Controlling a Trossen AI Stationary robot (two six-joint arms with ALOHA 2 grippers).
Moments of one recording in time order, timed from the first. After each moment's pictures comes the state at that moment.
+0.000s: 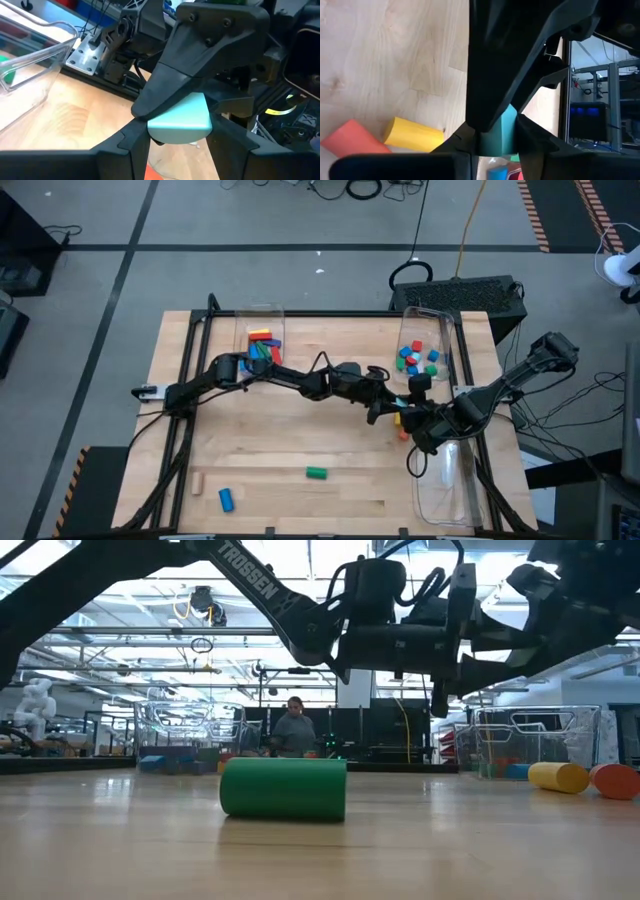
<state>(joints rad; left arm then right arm) 0.06 2.37 1.64 0.65 0.35 -0.51 0.55 1.15 0.78 -0.90 0.74 0.15</state>
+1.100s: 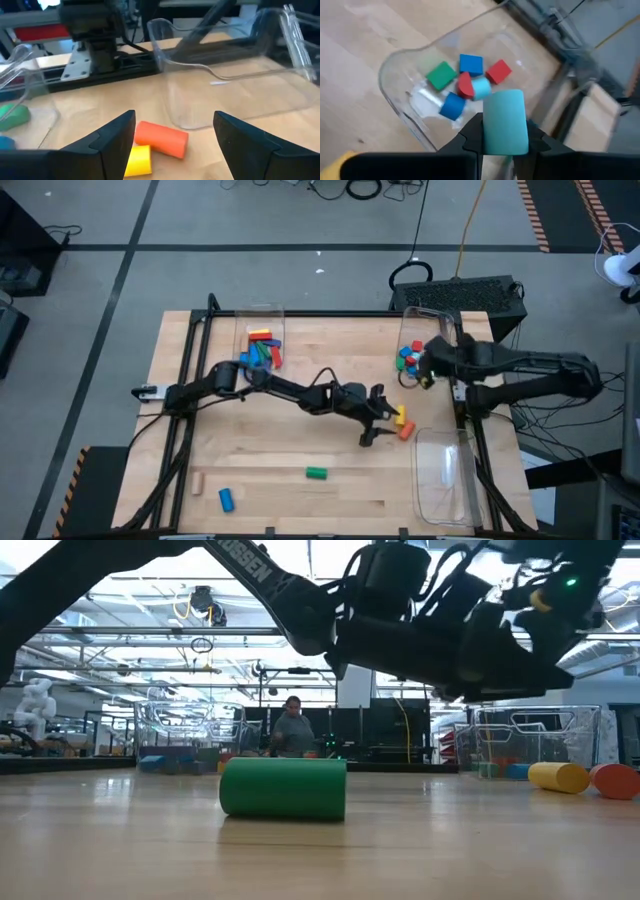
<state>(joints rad) -0.03 2.37 1.64 0.47 0.23 0.13 -0.13 0.93 0.86 -1.27 0.59 0.69</state>
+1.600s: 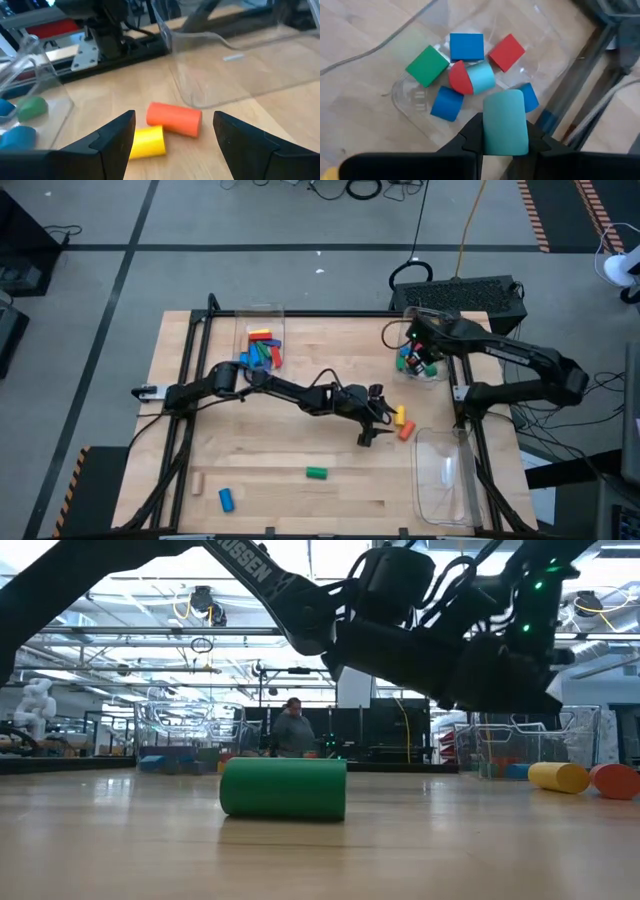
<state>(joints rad) -0.04 2.37 1.64 0.40 0.17 0.25 -0.58 1.14 0.85 -1.08 0.29 0.36</state>
